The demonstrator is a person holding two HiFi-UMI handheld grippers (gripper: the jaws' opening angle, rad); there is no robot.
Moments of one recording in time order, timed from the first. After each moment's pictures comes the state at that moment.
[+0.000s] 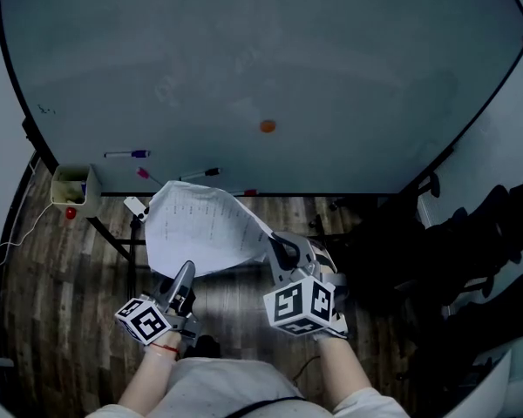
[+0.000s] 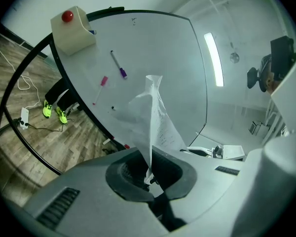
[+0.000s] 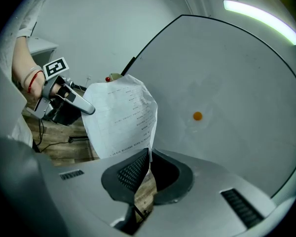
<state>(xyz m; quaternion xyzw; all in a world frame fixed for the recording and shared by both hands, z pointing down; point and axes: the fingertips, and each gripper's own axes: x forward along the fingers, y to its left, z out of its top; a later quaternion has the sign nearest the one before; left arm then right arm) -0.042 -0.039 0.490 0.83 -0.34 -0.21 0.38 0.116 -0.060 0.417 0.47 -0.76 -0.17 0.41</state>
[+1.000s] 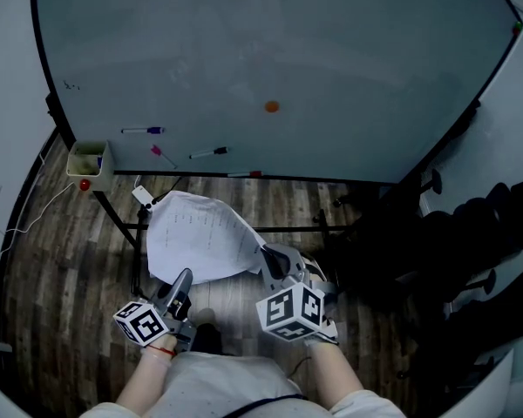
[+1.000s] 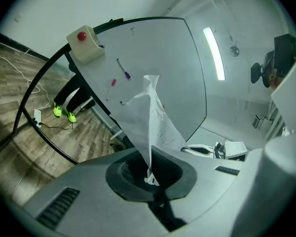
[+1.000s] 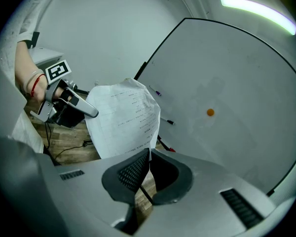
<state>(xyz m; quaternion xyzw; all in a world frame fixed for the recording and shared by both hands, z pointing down) -0.065 0.055 0.517 0.83 -0.36 -0.18 0.39 0.088 0.033 0.451 0.44 -0.79 -0.14 0.41</state>
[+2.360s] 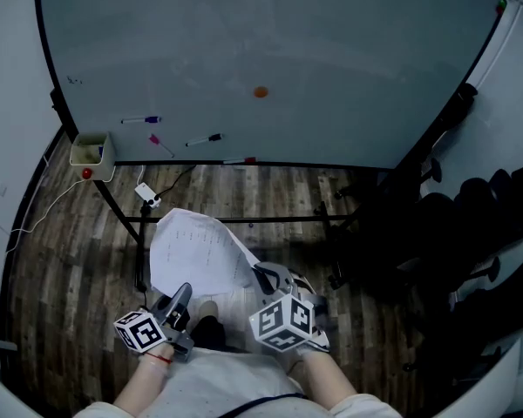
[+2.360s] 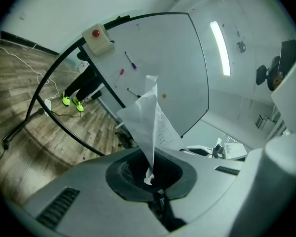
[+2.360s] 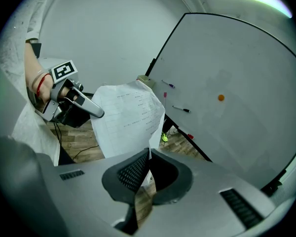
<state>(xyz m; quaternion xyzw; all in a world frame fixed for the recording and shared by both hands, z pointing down) -0.063 0.134 0.555 0.82 -0.35 -0.14 0.43 0.084 0.116 0.502 0.41 -0.81 -0.08 0.41</state>
